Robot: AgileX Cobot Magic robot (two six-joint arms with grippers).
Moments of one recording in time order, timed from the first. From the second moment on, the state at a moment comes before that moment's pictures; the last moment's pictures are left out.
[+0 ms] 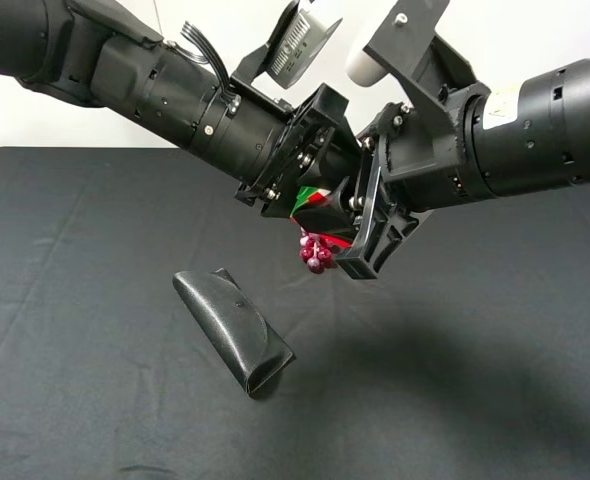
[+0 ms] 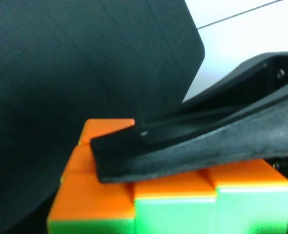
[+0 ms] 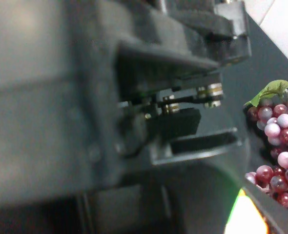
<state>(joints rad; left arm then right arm) -0.60 1.75 -1.13 -1.22 0.80 0.74 0.79 1.24 -0.79 0.36 0.27 -0.64</state>
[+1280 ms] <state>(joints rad) -0.47 1.61 -1.13 -1.09 0.87 0.70 0.79 1.24 -0.79 0.37 0.28 -0.64</state>
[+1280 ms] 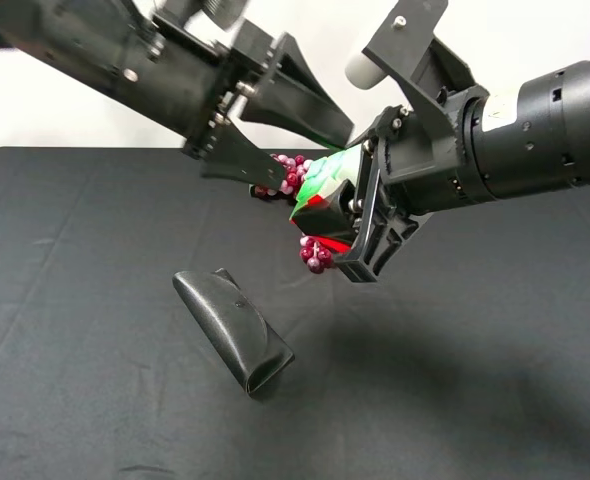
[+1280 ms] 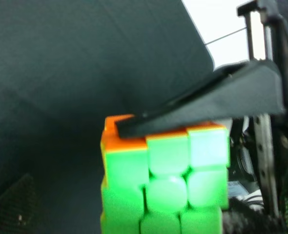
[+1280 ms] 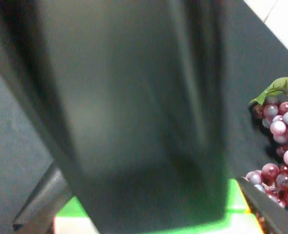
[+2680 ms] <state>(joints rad) -0.39 0.53 -0.96 0.19 1.12 -0.06 0.79 1.24 -0.79 0.40 0.28 -0.59</state>
